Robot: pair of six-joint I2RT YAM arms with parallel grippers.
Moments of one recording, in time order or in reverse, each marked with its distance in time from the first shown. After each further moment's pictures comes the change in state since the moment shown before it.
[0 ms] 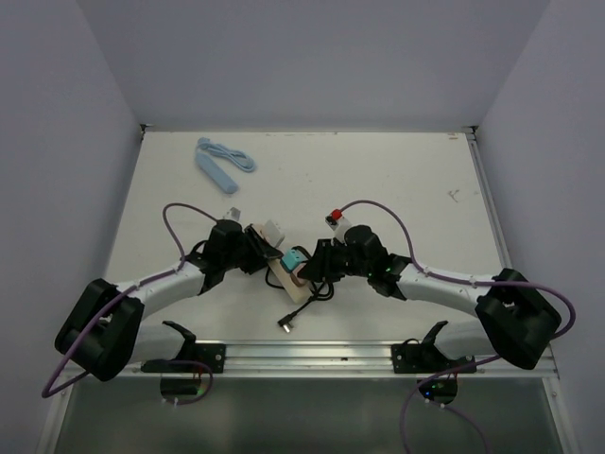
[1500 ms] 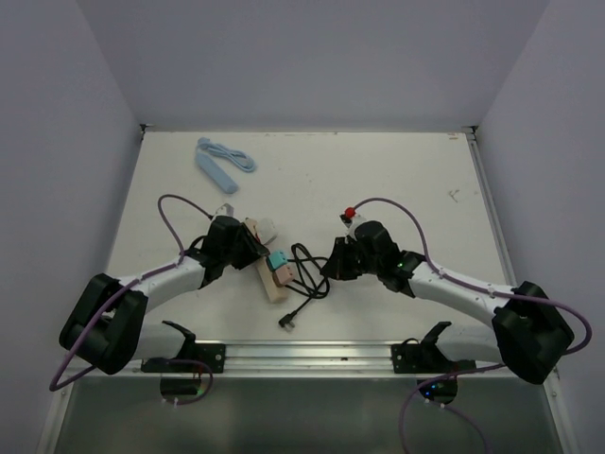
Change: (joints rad) left arm 0.040 0.042 0.035 -0.067 -0.134 0.127; right arm -0.069 -0.097 -0.008 -0.213 0.071 -0.065
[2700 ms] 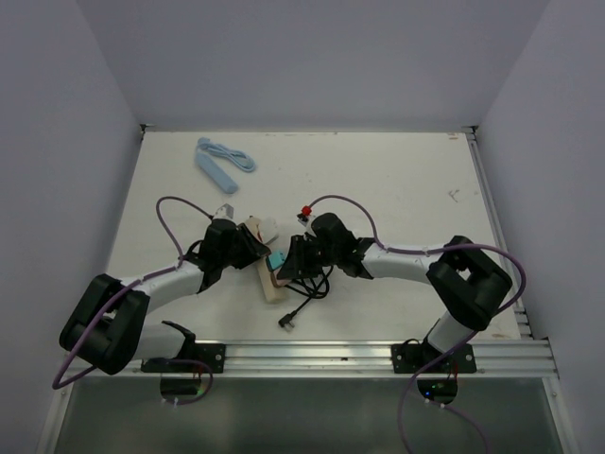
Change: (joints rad) left arm 0.013 -0.001 -0.058 0.136 0.053 0.034; right arm 0.121 0.420 0.253 0.158 -0.175 0.175
